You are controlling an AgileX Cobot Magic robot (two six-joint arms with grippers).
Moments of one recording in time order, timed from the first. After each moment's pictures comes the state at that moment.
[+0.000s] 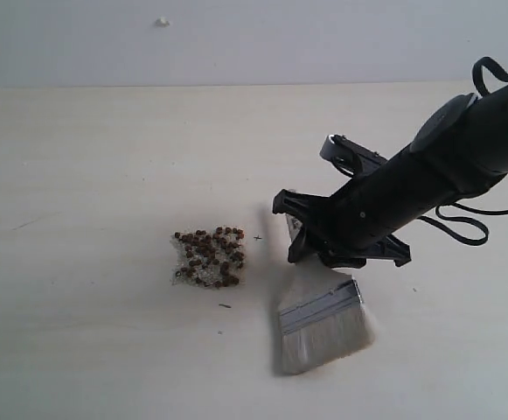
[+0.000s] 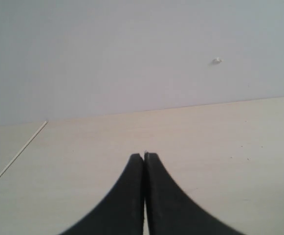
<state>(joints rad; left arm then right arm) -0.14 0.01 0.00 0.00 0.14 0.10 0.41 1.90 -0.89 0.99 0.49 -0.33</state>
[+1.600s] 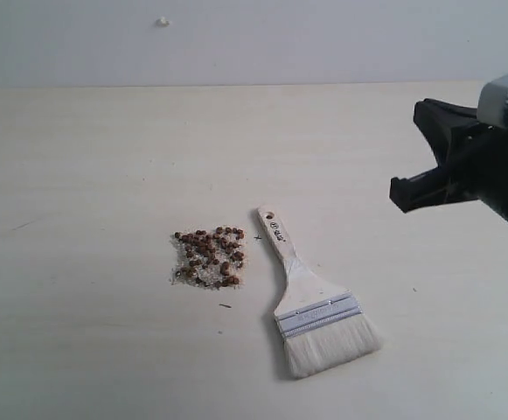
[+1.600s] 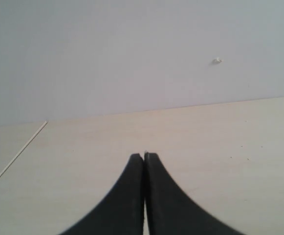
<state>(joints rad) -0.14 0.01 0.00 0.00 0.14 0.10 0.41 1.30 -0.25 0.01 -0.86 -0.09</state>
